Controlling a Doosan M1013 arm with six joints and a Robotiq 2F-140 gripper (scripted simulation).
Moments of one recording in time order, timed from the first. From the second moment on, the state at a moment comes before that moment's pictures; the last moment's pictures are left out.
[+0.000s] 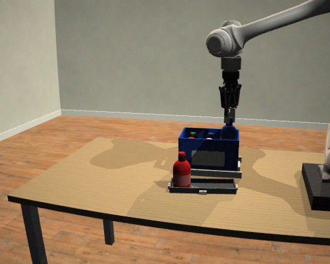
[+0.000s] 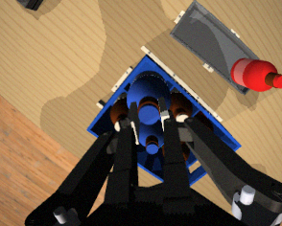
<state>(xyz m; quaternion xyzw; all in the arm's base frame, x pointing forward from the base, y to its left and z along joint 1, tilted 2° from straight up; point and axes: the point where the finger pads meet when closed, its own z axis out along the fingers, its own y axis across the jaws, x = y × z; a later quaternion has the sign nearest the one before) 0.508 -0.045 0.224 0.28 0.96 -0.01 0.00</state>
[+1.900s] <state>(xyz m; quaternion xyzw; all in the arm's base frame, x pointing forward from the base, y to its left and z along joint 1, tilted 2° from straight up) 0.508 -0.045 0.220 0.28 0.96 -0.01 0.00</state>
